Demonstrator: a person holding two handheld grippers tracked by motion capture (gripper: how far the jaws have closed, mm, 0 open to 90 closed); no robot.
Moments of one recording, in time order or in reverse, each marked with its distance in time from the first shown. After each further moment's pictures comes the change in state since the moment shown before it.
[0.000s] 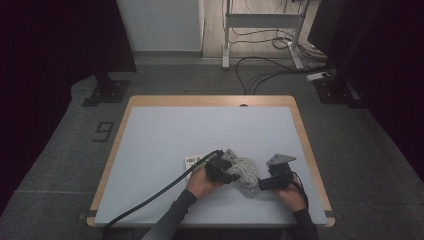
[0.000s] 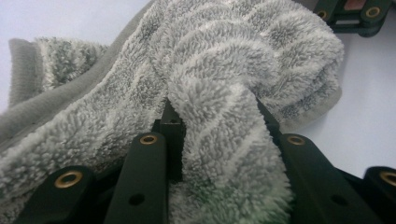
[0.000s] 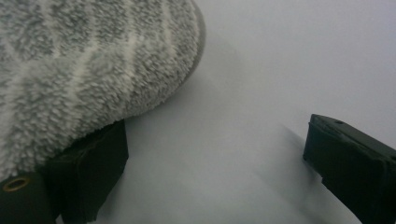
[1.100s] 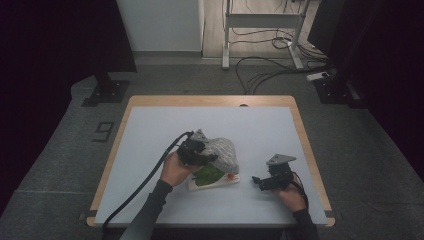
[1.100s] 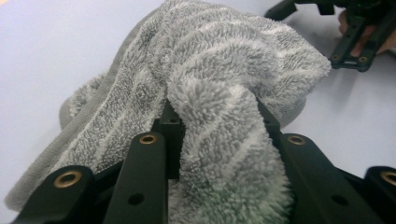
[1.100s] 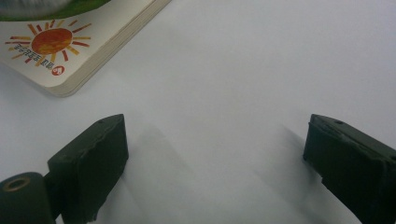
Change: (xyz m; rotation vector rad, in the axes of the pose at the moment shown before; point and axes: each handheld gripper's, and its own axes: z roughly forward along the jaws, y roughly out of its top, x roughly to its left) left arm 0.041 -0.009 -0.099 -0.087 0.113 -0.108; right arm 0.000 0.000 0.000 0.000 -0.001 0.001
